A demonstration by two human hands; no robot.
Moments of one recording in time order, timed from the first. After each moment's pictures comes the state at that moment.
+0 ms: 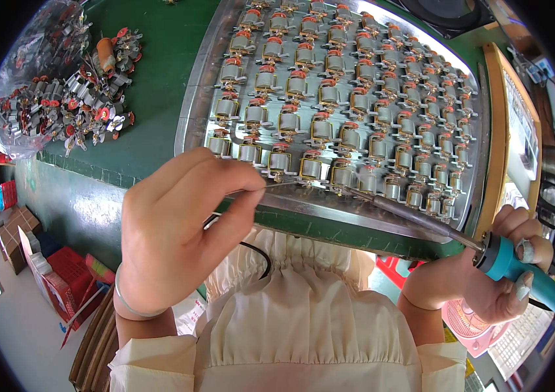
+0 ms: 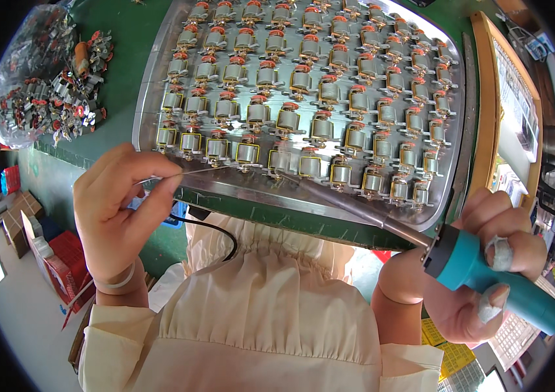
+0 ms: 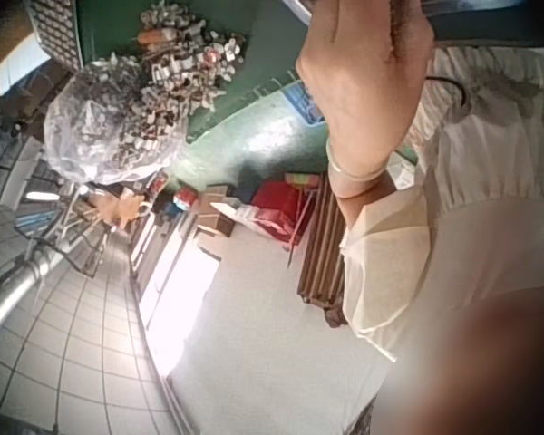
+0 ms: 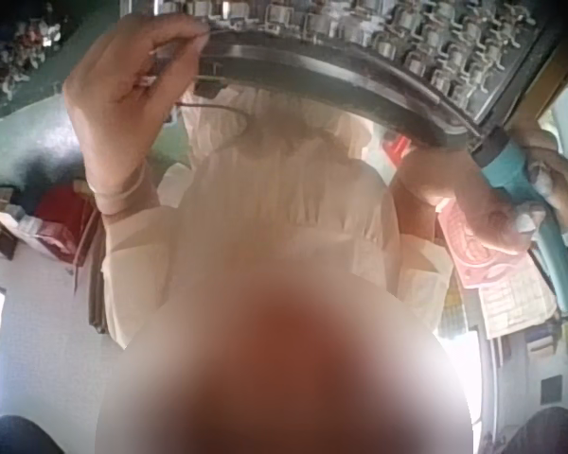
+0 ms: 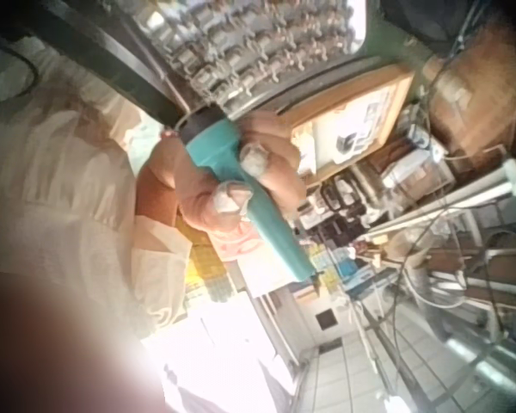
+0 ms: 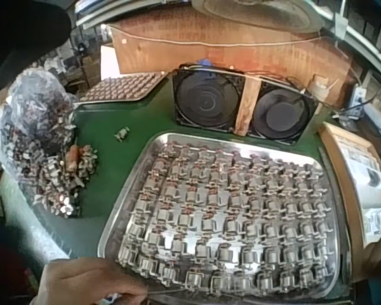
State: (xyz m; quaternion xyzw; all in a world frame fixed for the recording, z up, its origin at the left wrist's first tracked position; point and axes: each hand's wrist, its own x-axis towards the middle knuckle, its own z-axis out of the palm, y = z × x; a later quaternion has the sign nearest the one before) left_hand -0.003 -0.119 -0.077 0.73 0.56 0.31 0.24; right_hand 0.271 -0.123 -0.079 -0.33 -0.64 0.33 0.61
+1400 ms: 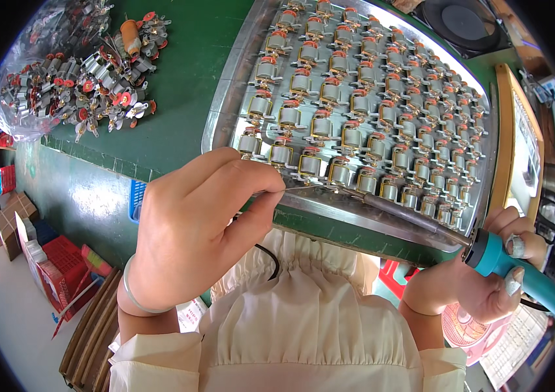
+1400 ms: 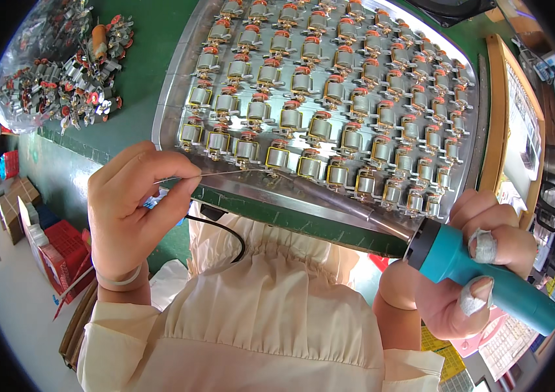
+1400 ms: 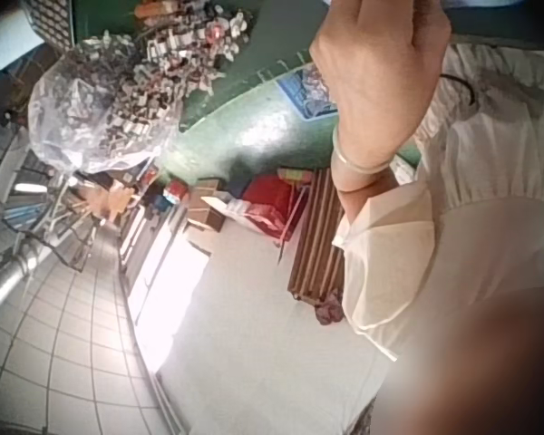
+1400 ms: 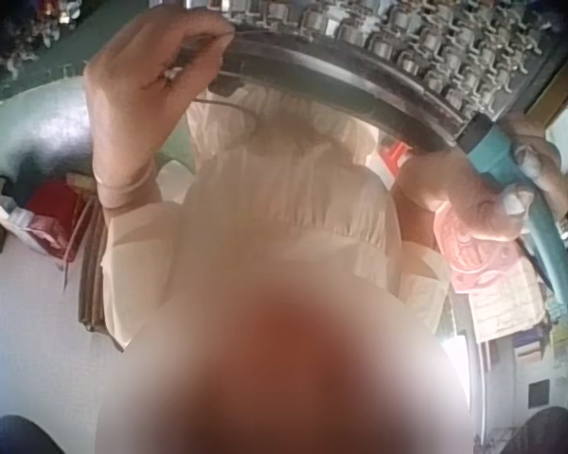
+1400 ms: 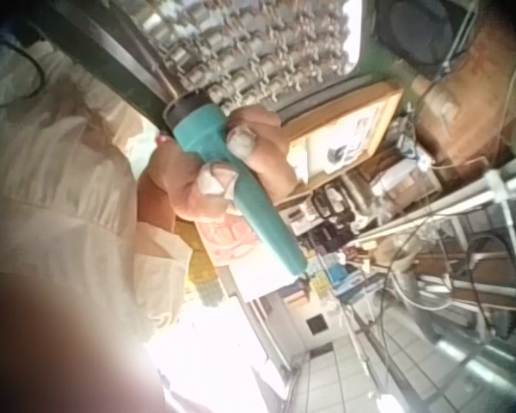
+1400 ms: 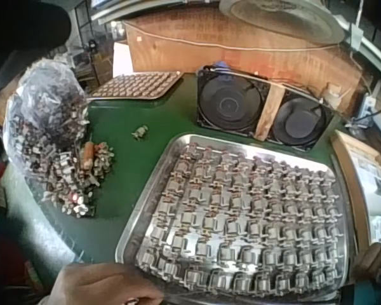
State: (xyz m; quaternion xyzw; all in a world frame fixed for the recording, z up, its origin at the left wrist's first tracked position) left_hand -0.017 -0.123 -0.083 0.72 0.57 0.32 0.24; right_hand 0.243 -0.116 -0.086 -0.34 -0.65 0.30 0.61
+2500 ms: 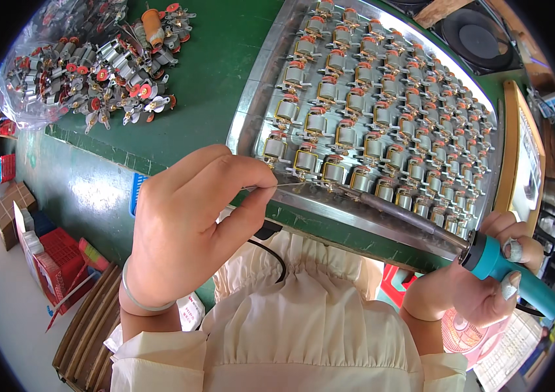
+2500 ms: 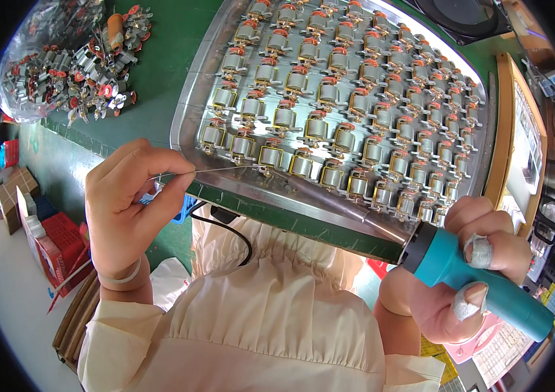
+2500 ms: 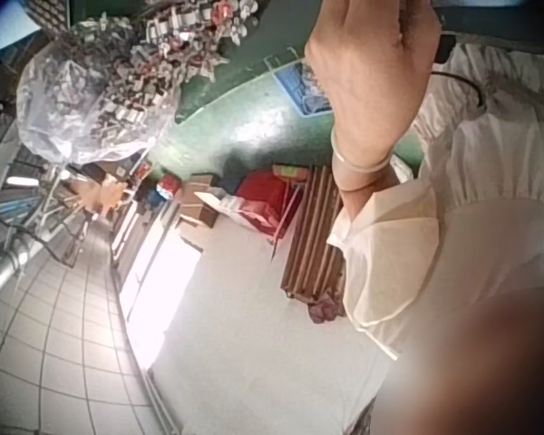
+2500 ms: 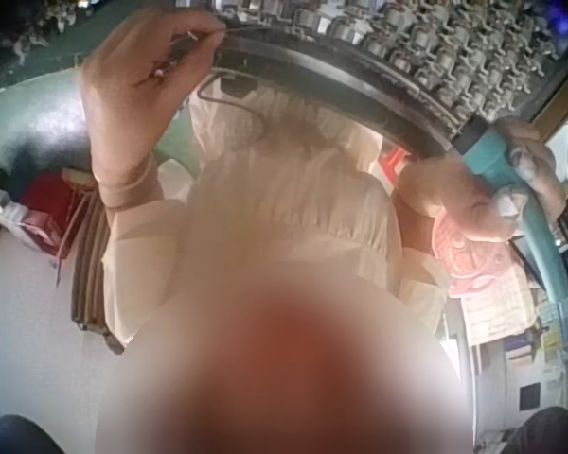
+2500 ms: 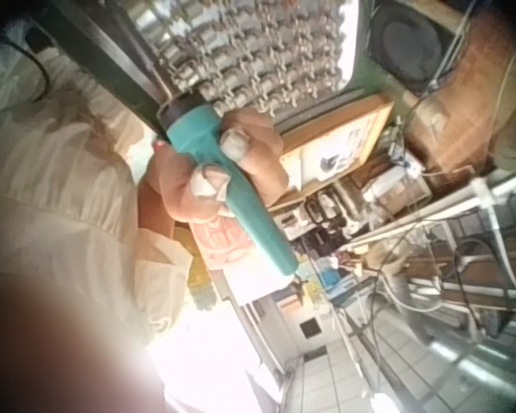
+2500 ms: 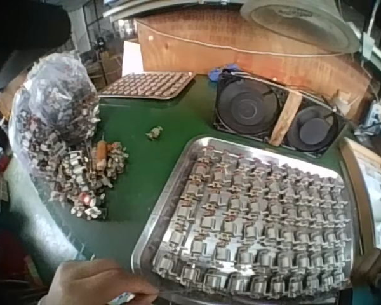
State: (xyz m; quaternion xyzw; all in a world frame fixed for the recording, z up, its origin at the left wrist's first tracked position) left_hand -0.039 -0.125 -0.085 0.69 0.60 0.32 0.24; right_hand 0.219 -0.110 -0.090 -0.29 -0.62 0.33 0.65
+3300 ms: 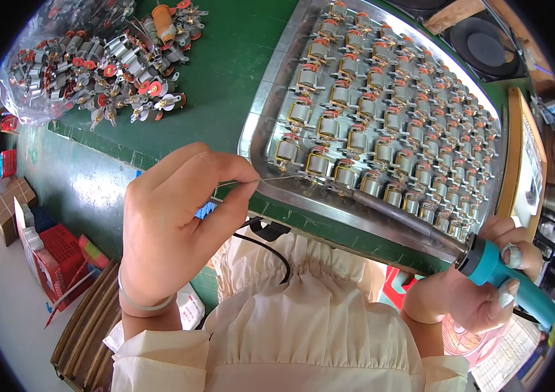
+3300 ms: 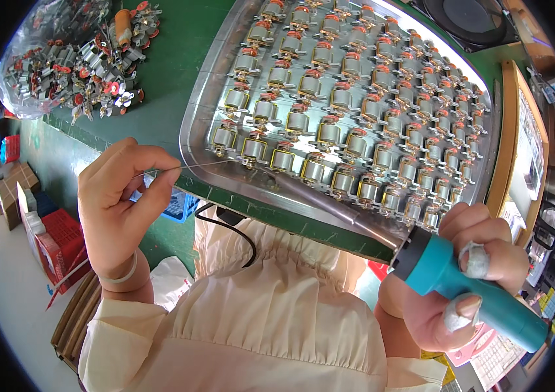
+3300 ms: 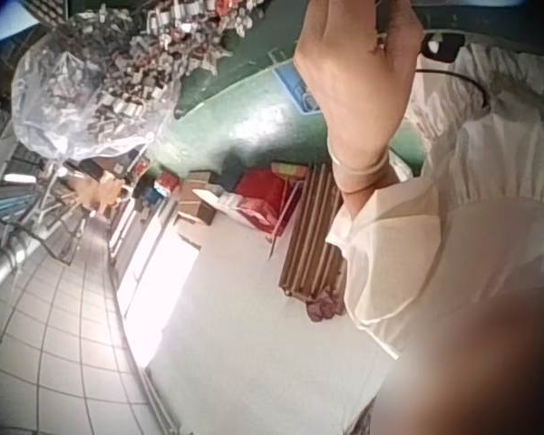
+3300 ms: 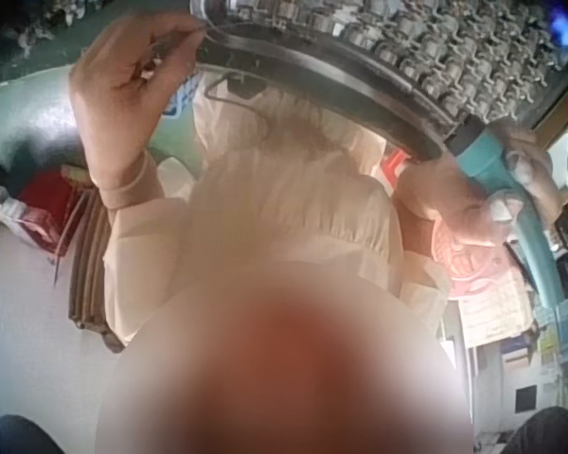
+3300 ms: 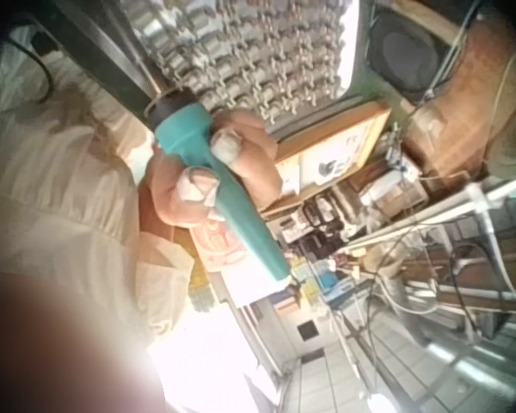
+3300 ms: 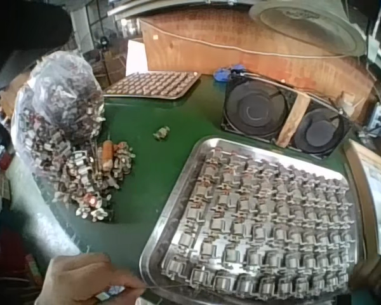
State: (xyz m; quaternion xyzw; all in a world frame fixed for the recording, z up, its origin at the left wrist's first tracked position) left_hand -0.058 -0.127 -0.084 0.67 0.63 0.31 0.23; right_hand 0.198 -0.112 -0.089 -0.34 -0.62 0.29 0.65
